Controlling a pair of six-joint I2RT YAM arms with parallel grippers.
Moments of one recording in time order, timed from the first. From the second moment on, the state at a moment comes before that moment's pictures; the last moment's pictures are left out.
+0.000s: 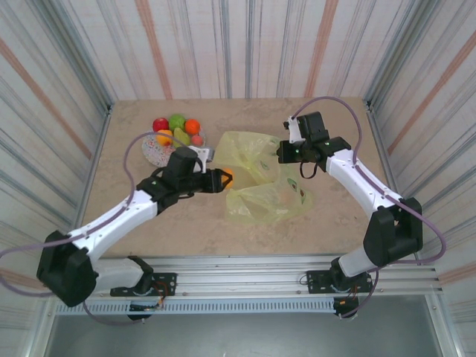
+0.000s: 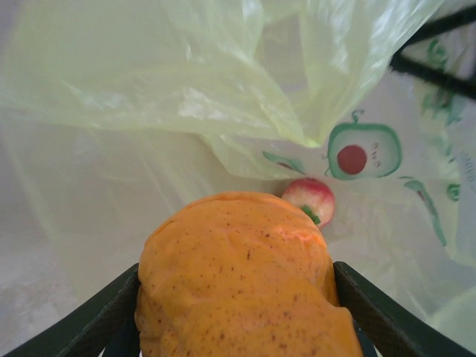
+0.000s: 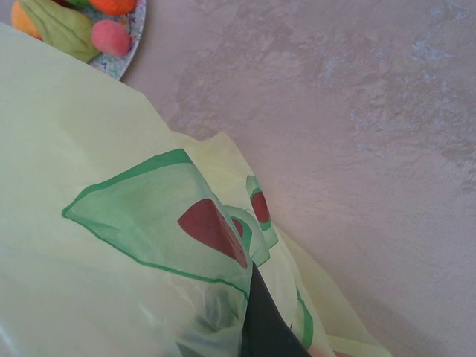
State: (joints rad) left arm -0.63 1.25 0.88 -0.28 0.24 -0.53; right arm 0.36 1.49 1.22 -0.58 -0.24 0.26
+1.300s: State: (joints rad) left arm -0.79 1.89 1.21 0.00 0.20 -0.51; right arm 0.35 1.53 1.19 -0.49 -0.37 0.39
